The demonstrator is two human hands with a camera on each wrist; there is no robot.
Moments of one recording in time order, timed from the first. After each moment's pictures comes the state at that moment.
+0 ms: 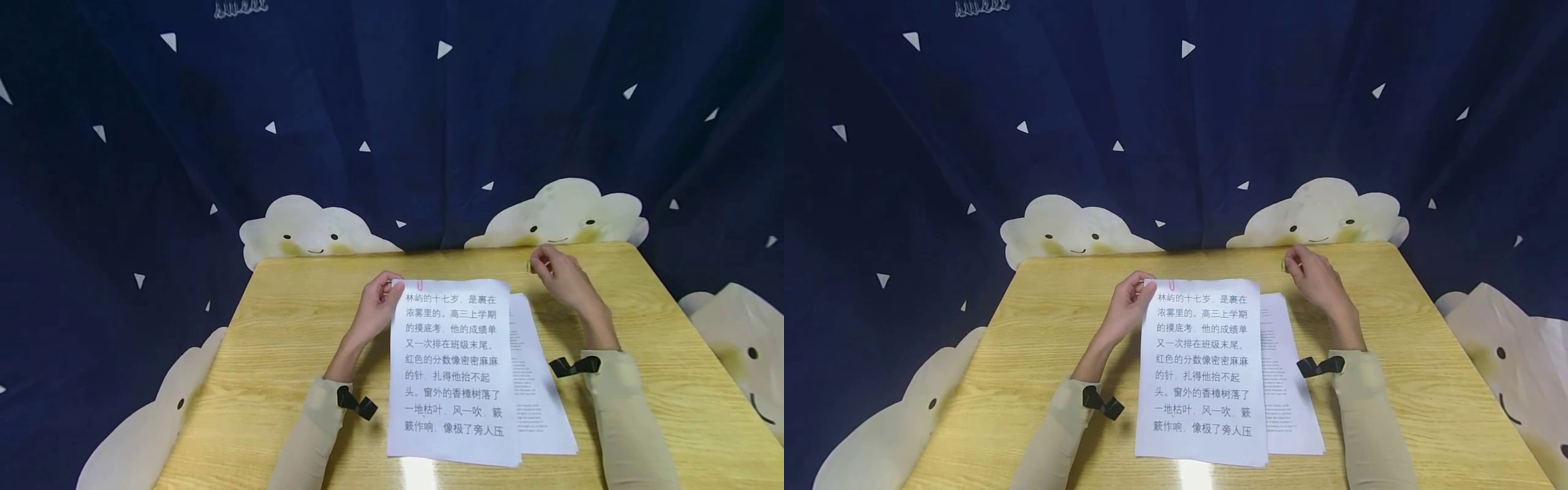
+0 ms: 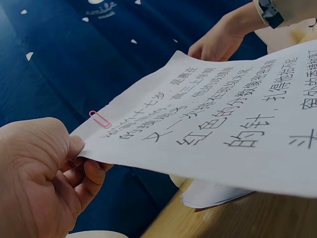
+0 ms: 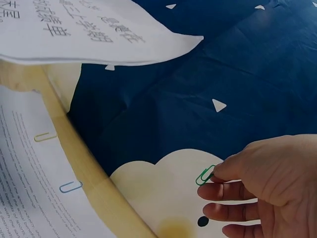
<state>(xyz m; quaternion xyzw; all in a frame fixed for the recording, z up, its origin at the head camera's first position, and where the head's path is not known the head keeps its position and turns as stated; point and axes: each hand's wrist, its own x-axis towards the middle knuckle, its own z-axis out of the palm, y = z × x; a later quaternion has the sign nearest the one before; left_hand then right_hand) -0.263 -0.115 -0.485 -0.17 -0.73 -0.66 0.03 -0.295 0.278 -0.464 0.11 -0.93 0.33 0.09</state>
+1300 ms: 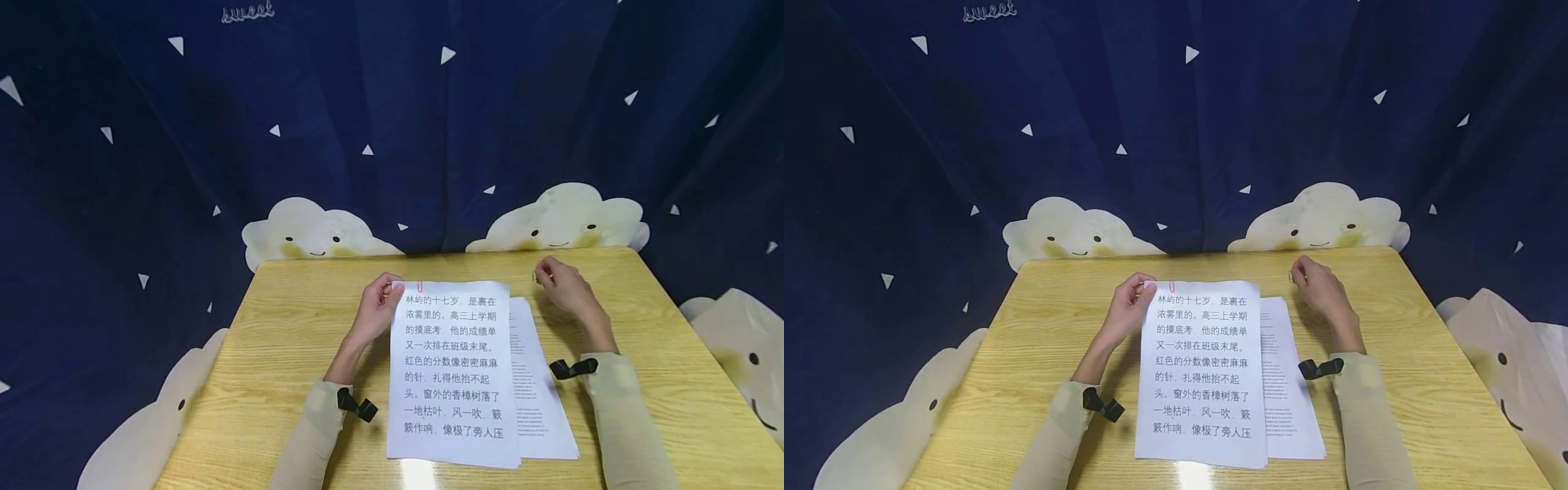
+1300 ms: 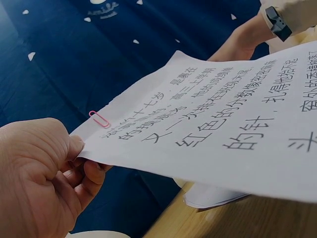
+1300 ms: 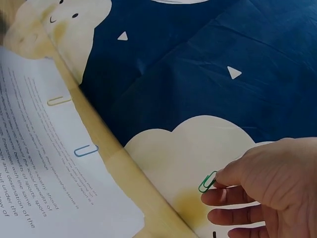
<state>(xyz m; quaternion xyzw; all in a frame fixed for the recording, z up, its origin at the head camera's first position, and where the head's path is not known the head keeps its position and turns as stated) -0.263 -0.118 -0.484 -0.17 -0.72 -0.67 0.03 -0.307 0.288 -0.493 0.07 -0.95 0.29 0.06</state>
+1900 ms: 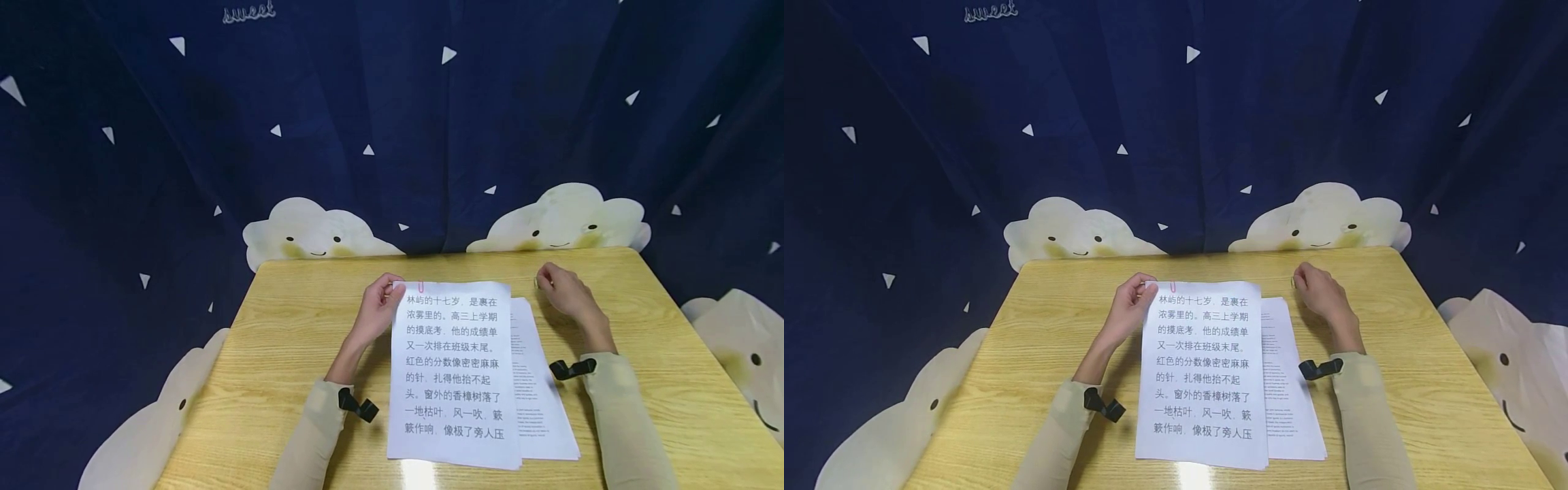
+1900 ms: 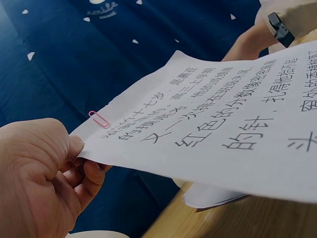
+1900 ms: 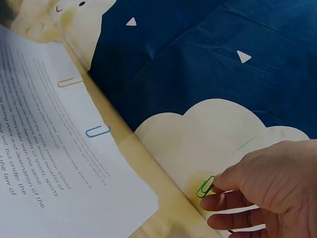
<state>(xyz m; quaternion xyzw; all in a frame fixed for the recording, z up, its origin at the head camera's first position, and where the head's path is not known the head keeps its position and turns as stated) -0.256 -0.114 -0.472 -0.18 -0.72 -0.67 0.04 -0.311 0.293 -0.509 0.05 -0.96 0.28 0.03</state>
